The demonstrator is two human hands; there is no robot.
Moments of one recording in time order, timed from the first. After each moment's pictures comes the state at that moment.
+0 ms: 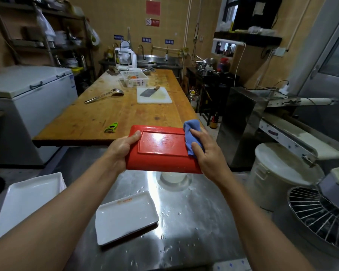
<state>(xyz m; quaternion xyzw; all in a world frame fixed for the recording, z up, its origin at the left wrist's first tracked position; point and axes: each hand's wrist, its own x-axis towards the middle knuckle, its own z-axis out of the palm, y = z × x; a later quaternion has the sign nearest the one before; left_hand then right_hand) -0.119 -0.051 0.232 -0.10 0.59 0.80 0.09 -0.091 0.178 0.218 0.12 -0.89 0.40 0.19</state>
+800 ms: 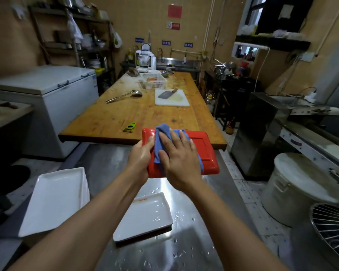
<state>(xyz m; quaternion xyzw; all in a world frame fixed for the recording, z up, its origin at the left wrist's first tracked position) -0.099 -0.044 0.223 -0.11 0.57 0.81 -0.06 -0.091 0.065 0.214 0.18 -0.94 0.19 0.19</state>
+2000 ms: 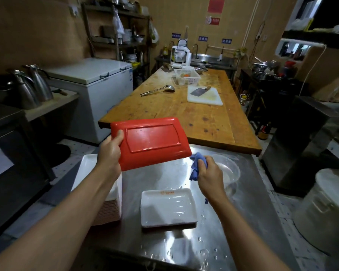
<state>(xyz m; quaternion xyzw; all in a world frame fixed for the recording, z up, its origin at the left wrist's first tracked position) -0.065 -0.178 0.206 -0.21 0.52 0.80 -0.20 -0.082 0.052 0.169 0.05 -0.84 0.52 0.10</state>
